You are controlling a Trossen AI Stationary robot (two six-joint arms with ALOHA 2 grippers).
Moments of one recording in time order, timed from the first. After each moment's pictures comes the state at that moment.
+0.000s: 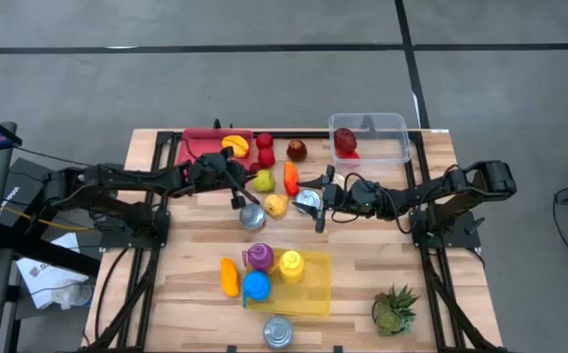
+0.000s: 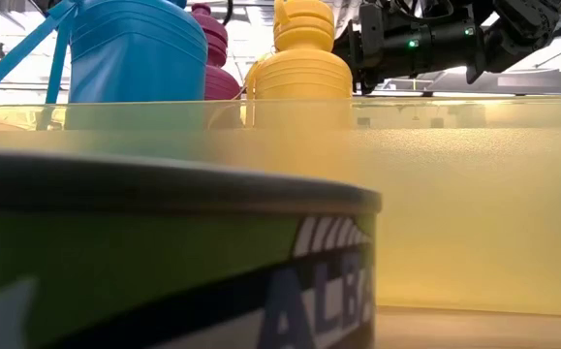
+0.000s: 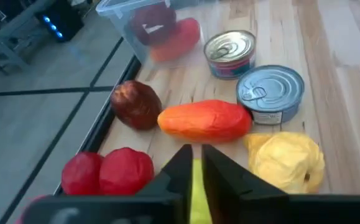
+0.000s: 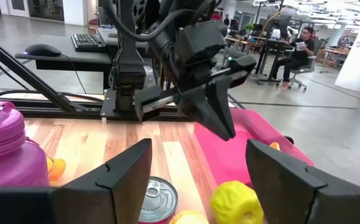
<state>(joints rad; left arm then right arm) 0.29 1.22 0.60 0.13 -0.16 0.30 0.02 1.48 0.61 0.82 0.24 -0.11</state>
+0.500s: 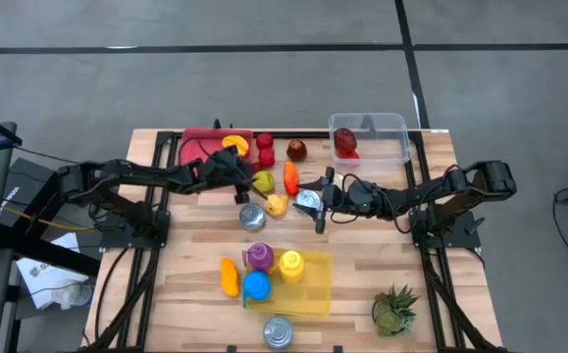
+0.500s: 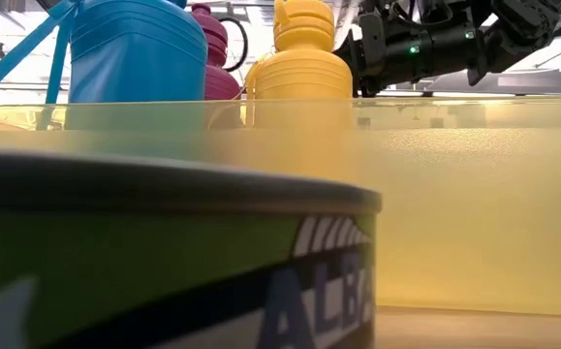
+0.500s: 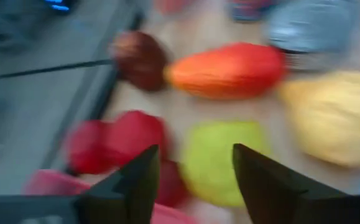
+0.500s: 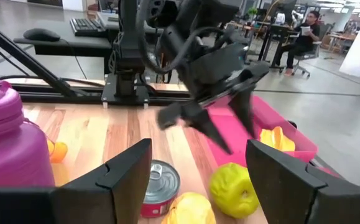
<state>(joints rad) 0.36 1.39 0.60 0.20 -0.21 0.41 0.02 1.48 0.61 0.76 0.24 -0.09</state>
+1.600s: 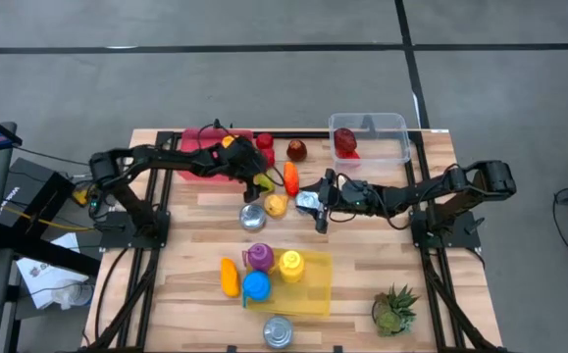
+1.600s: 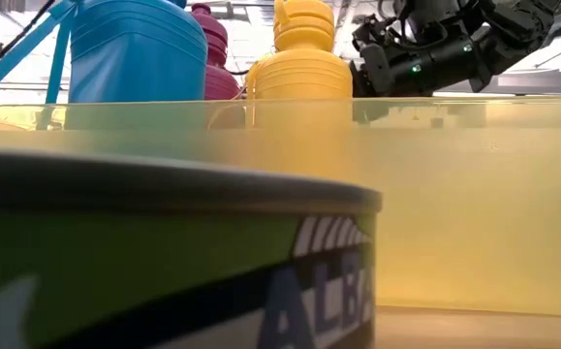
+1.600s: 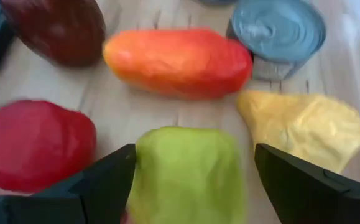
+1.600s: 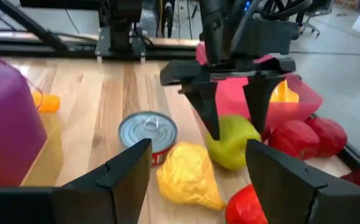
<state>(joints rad) 0.47 1.66 0.85 -0.05 0.20 0.26 -0.02 1.48 0.61 0.58 0.21 -0.05</state>
